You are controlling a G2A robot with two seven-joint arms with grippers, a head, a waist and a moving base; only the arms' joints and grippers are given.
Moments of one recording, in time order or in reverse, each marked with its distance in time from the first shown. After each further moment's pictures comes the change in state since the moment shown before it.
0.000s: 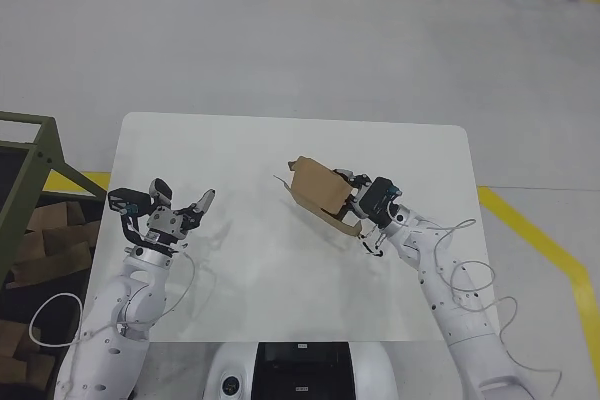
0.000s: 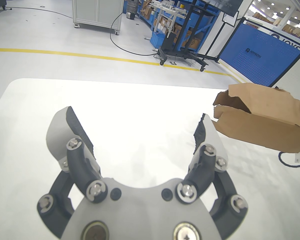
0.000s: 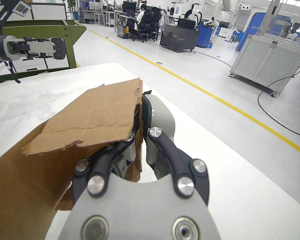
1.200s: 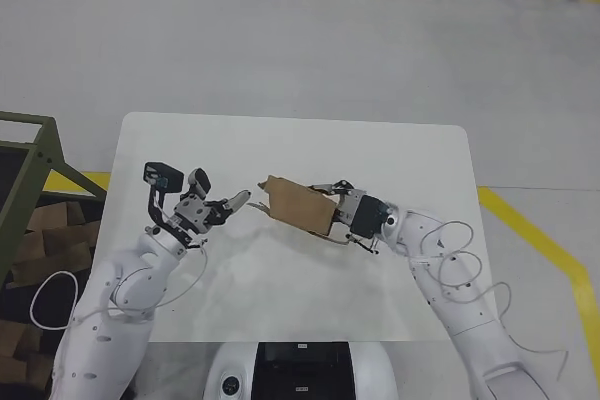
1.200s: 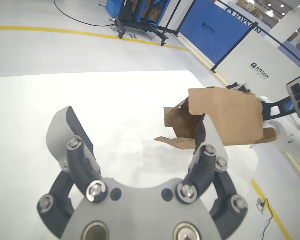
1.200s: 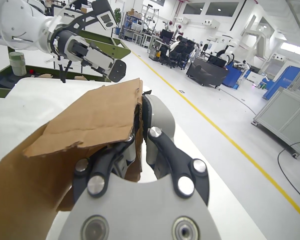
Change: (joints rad) left arm -0.094 0.014 0.026 -0.131 -0.178 -0.120 -0.429; right arm 0.082 0.050 -0.154 -0.008 -0.203 -0.041 -0.331
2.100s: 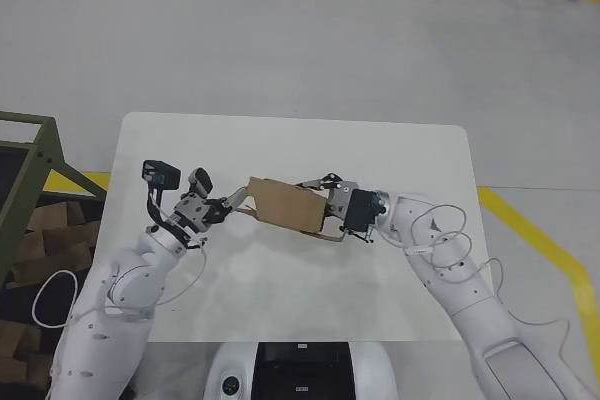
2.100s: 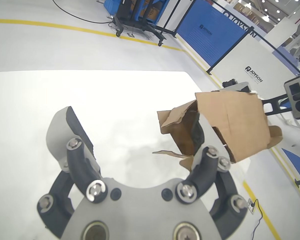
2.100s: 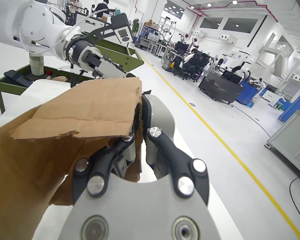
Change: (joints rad) left arm -0.010 0.003 -0.012 -0.001 -0.119 -0.002 -0.034; right arm 0.140 0.008 -0.135 0.103 0.017 0.016 -0.070
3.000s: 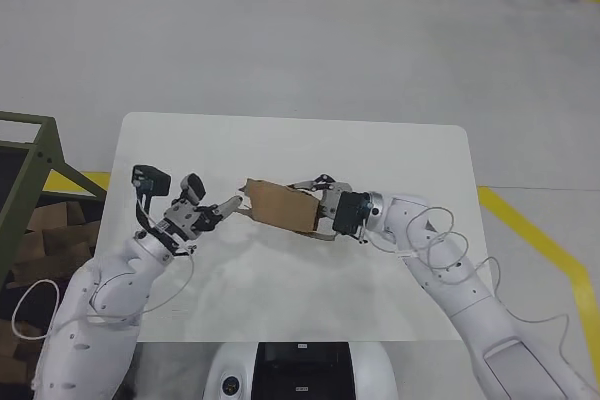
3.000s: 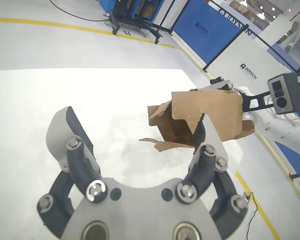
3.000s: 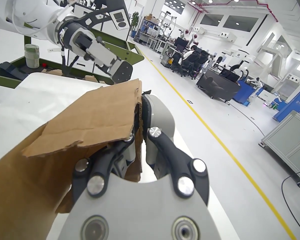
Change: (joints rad) left arm 0.048 0.012 -0.040 -0.030 -0.006 -0.033 -0.056; right arm 0.008 0.009 -0.057 -0.026 0.046 0.058 0.069
